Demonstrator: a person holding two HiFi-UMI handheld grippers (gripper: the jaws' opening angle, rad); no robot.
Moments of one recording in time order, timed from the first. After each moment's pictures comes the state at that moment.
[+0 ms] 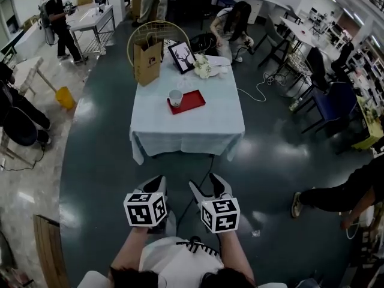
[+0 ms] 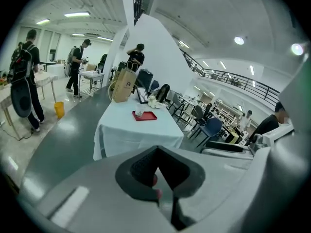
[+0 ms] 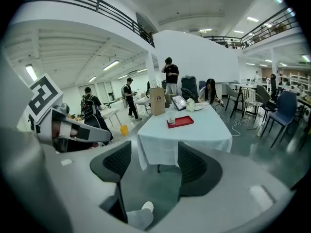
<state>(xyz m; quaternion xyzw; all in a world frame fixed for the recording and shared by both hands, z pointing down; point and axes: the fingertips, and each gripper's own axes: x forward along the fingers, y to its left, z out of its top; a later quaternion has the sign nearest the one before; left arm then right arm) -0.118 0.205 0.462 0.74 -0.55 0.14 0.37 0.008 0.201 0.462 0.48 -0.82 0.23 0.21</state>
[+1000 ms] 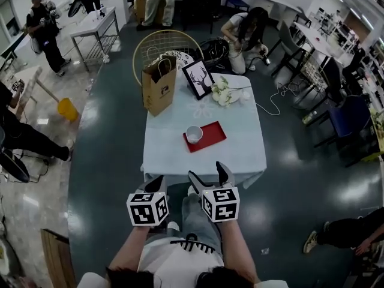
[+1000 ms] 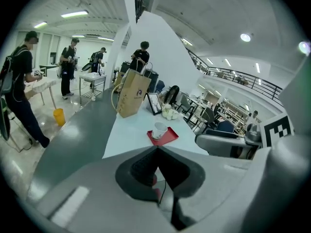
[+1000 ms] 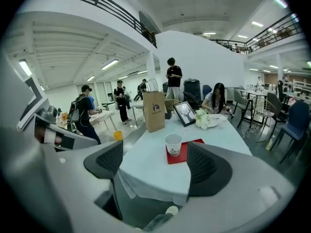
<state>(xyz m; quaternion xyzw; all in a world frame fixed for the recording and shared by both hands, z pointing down) -0.216 -0.004 0.477 0.73 -0.56 0.15 0.37 -0.087 -0.045 0.470 0.48 -0.83 0.20 0.21</state>
